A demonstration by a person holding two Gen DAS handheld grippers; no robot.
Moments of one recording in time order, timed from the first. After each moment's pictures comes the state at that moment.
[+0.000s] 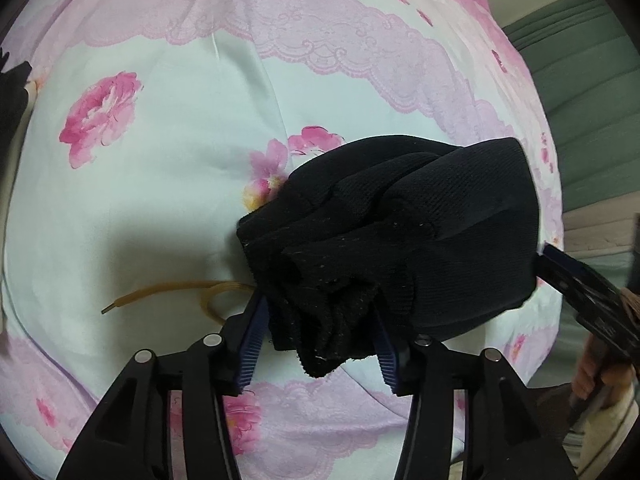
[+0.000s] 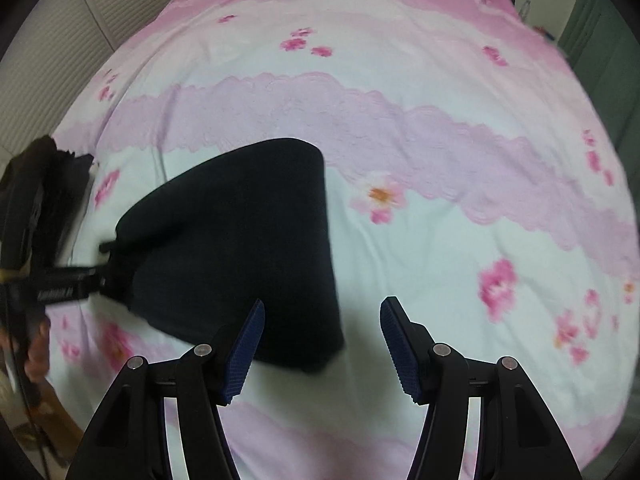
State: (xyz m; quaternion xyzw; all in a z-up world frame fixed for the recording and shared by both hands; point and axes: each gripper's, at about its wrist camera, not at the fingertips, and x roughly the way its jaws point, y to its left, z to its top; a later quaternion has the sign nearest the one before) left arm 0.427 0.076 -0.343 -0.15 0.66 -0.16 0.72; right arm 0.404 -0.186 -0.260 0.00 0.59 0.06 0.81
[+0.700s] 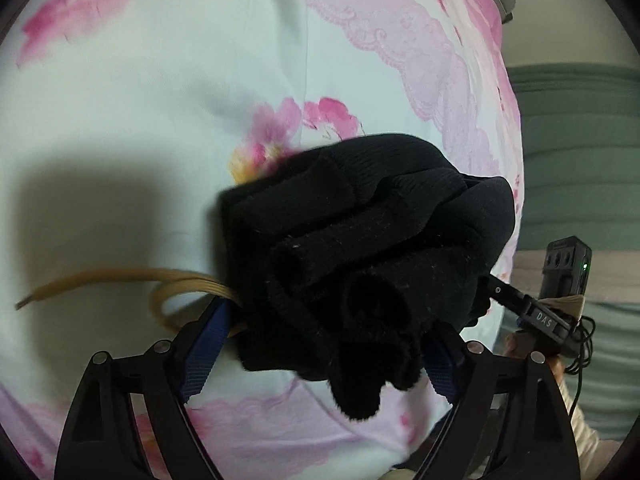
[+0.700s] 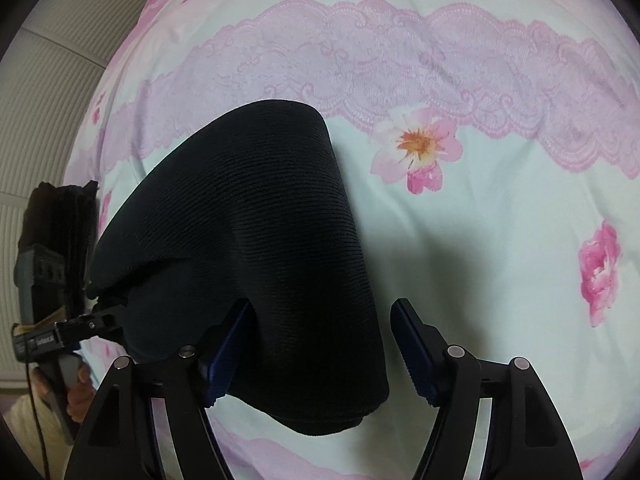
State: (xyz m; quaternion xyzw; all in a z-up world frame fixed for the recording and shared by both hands) left arm 0.433 0.090 -0.397 -0.30 0.67 -0.18 0.66; right arm 0.446 -0.214 -0.349 0.14 0.65 0.11 0.74
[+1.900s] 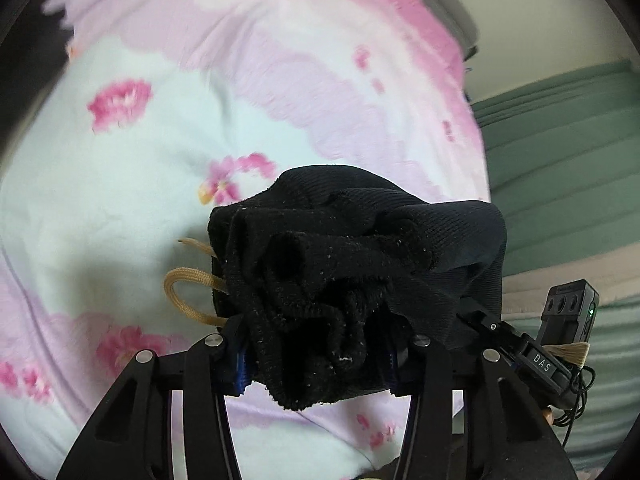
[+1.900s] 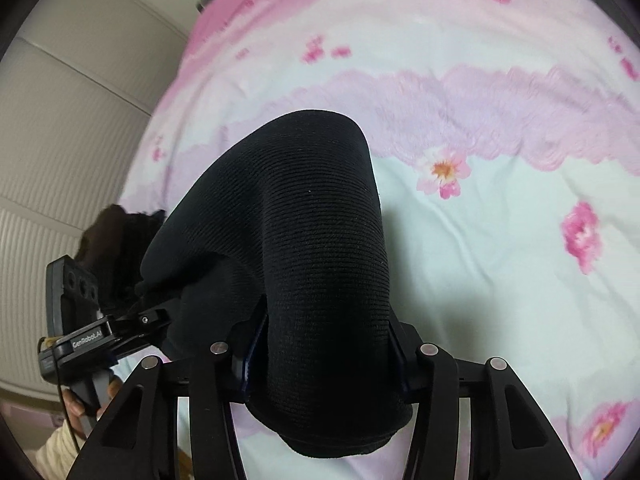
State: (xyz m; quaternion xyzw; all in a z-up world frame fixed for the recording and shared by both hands) left arm 0.376 0.069 -0.260 -0.29 0.57 -0.16 0.75; right arm 0.389 -0.186 -0.251 0.20 0.56 0.13 0.79
